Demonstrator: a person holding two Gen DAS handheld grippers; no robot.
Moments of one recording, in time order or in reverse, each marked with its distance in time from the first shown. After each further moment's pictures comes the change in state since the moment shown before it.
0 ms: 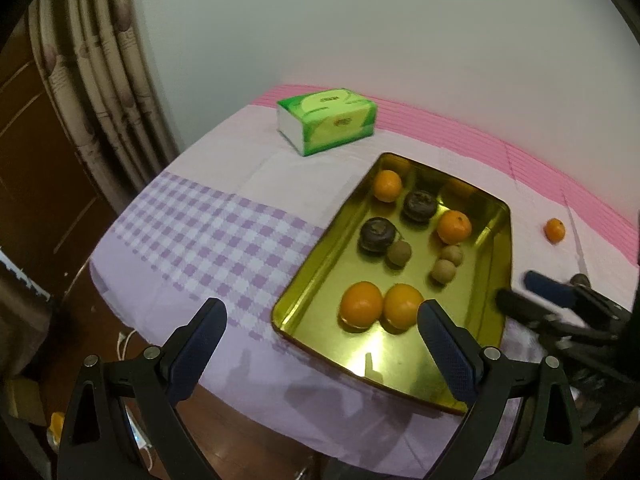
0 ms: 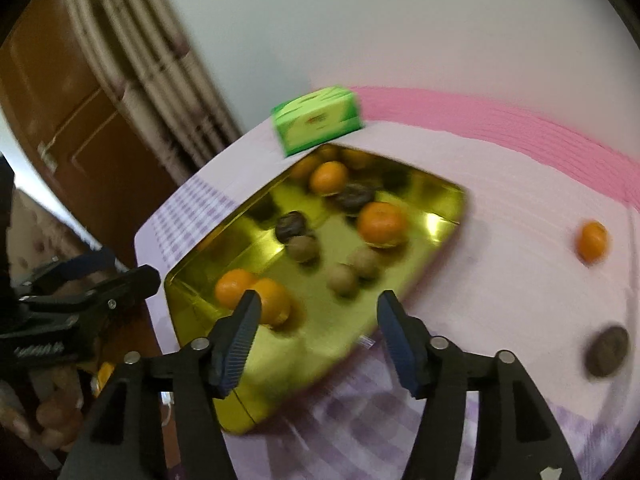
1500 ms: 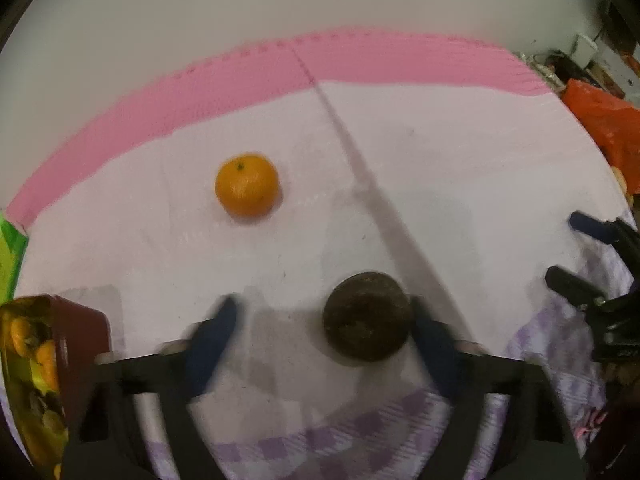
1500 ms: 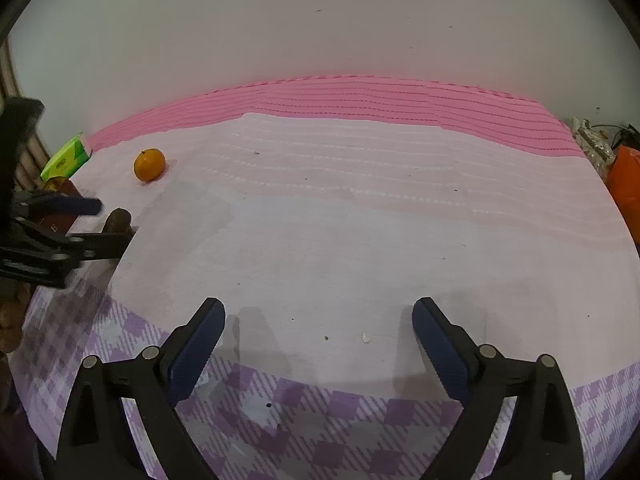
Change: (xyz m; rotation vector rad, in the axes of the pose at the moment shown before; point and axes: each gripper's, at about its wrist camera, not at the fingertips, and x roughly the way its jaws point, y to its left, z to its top) left arm 0.116 -0.337 -0.004 0.638 0.177 -0.406; right arm -0.145 -0.262 -0.116 0.254 -0.057 -0.517
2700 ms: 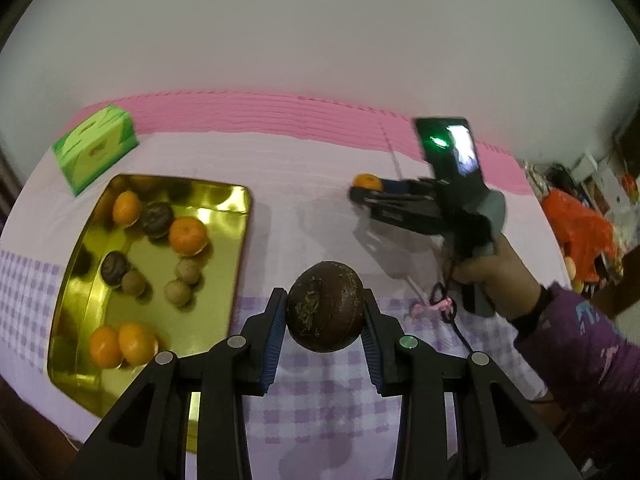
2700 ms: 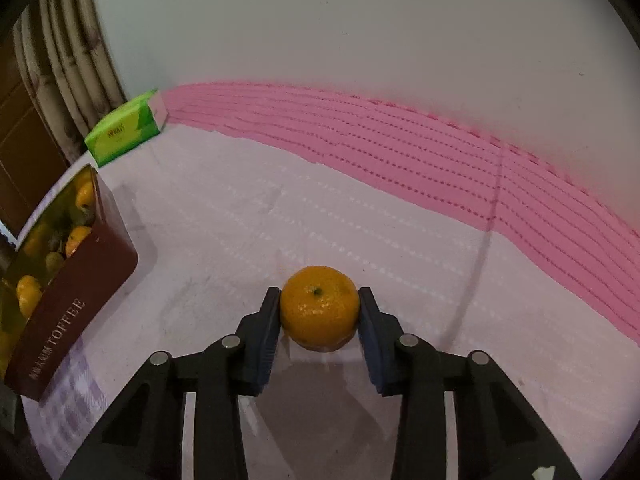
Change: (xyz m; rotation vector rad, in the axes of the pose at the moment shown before) left arm -0.167 0.088 -0.090 -0.343 -0.143 -0.049; right arm 0.110 0.164 0.120 -0.322 0.069 0.236
